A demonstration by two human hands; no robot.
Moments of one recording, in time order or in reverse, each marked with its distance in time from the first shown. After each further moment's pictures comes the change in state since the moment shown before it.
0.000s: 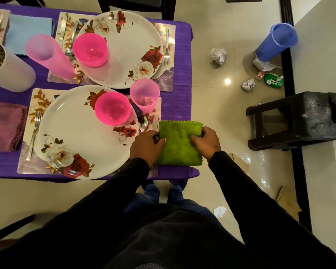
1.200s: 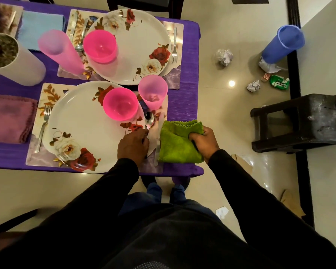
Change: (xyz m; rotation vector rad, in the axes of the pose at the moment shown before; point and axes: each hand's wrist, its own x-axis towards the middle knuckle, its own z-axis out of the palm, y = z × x) left_hand -0.003 -0.047 -0.021 0.156 0.187 0.155; right_hand -0.014 -0.008 0.021 0.332 -0.121 -0.117
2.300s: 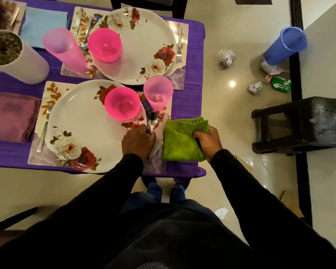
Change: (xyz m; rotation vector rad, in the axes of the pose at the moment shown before) left_hand 0.014 0.010 -0.005 0.026 0.006 -0.121; right_hand 0.010 -0.001 0.007 0.089 0.070 0.047
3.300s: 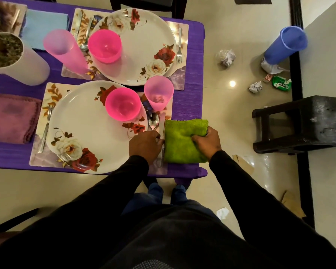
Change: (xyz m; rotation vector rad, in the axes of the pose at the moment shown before) left_hand -0.004 0.010 0.005 0.148 -0.159 0.110; right_hand 0.006 0.011 -0.003 -0.303 0.055 -0.009
